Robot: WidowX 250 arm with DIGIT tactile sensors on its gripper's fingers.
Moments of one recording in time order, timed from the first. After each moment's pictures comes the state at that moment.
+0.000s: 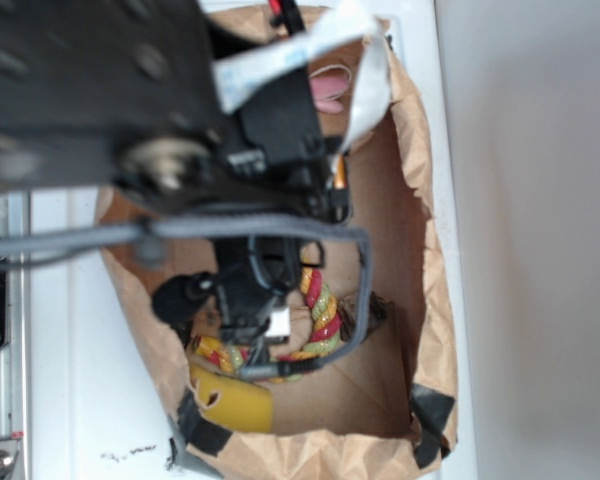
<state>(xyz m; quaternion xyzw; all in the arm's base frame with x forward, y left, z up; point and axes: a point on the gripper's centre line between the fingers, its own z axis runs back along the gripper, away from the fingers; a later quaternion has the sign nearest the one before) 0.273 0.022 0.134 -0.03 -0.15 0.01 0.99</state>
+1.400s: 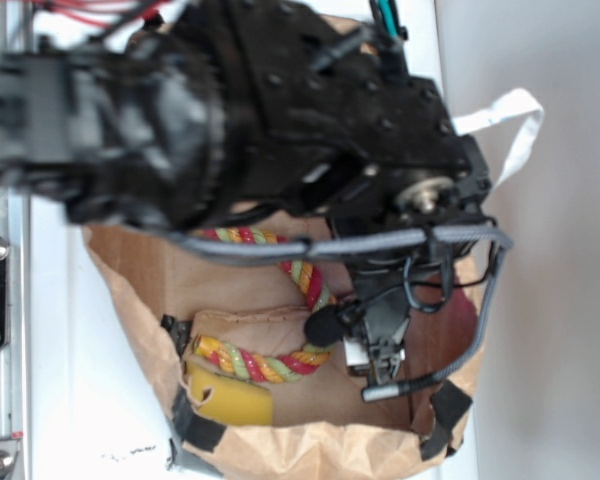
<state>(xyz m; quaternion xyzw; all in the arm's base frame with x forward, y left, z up) 0.324 -0.014 0.110 -0.11 -0.13 0.01 0.99</state>
